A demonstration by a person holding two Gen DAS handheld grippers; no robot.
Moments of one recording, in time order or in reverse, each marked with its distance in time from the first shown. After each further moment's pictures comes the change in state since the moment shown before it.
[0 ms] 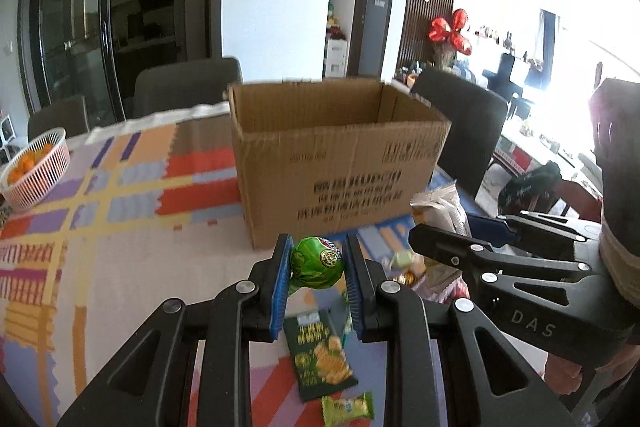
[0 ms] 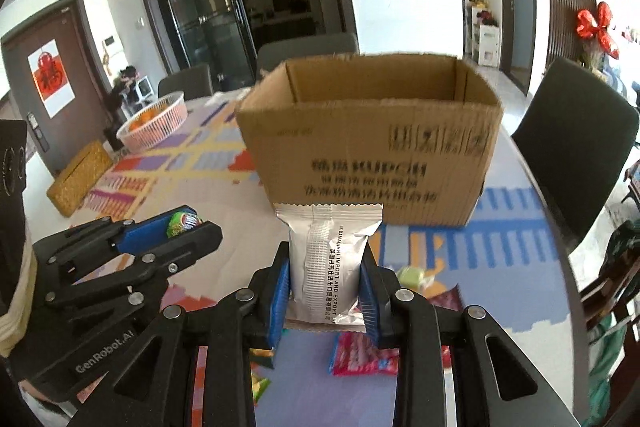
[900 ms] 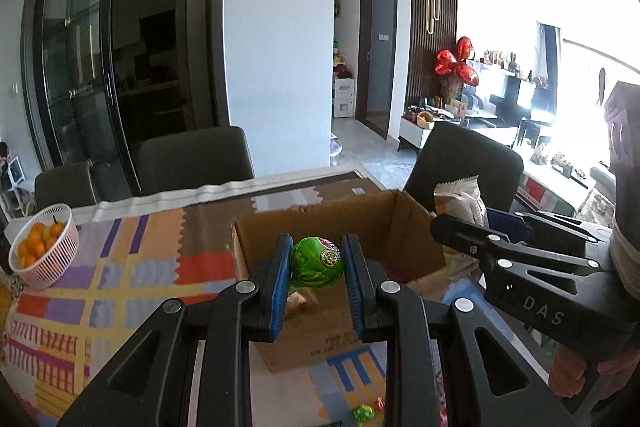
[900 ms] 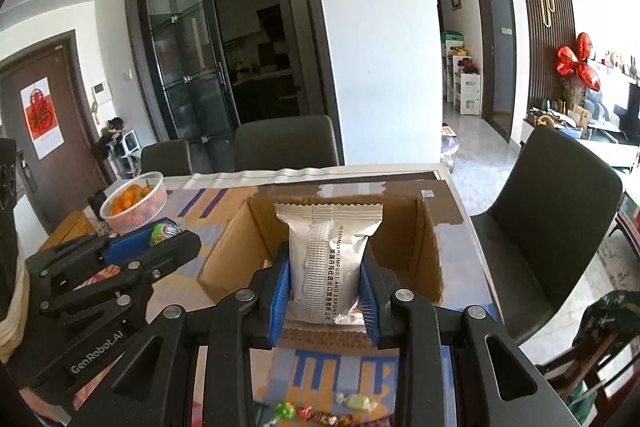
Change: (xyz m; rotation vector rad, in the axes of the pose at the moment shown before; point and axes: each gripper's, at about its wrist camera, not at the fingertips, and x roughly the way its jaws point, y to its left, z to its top) left arm 0.020 0.001 0.123 0.041 -0.128 0.053; right arm -0.020 -0.035 0.118 0.008 -0.190 -0.059
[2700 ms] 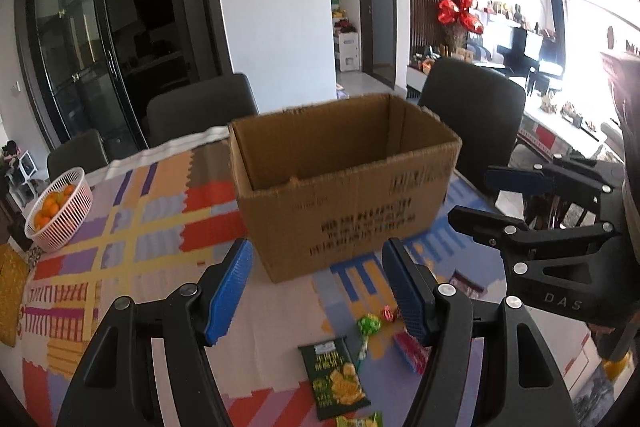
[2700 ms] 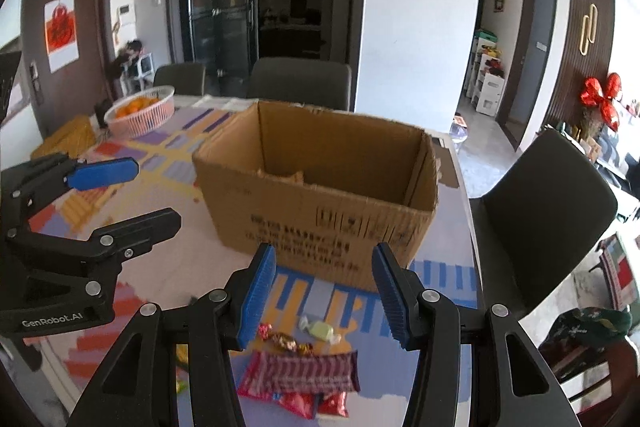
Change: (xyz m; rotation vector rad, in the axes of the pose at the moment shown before) left arm -0.020 -0.025 -0.087 0.066 0.175 0.051; right arm -0.016 -0.003 -0.068 -0.237 0.156 0.001
